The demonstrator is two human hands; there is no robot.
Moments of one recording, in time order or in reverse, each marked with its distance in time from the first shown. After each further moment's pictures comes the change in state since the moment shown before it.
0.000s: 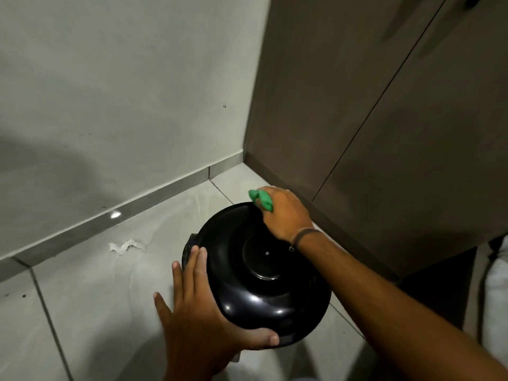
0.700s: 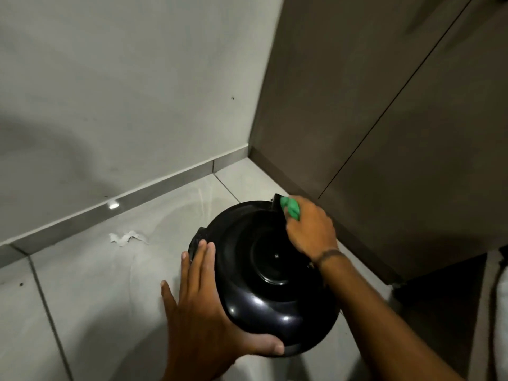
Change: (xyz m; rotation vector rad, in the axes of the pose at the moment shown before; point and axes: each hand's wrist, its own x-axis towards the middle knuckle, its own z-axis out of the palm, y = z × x) left_hand 0.000 -0.009 -0.001 0.044 0.013 0.135; right_hand -0.042 0.002 -0.006 0.087 0.048 0.279
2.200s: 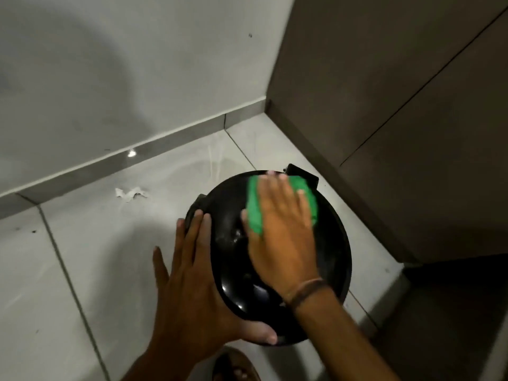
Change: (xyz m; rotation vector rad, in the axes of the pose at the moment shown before) left_hand 0.008 -0.006 0.002 0.065 0.001 -0.016; right_hand -0.052 -0.036 0.040 -0.232 -0.112 -0.305
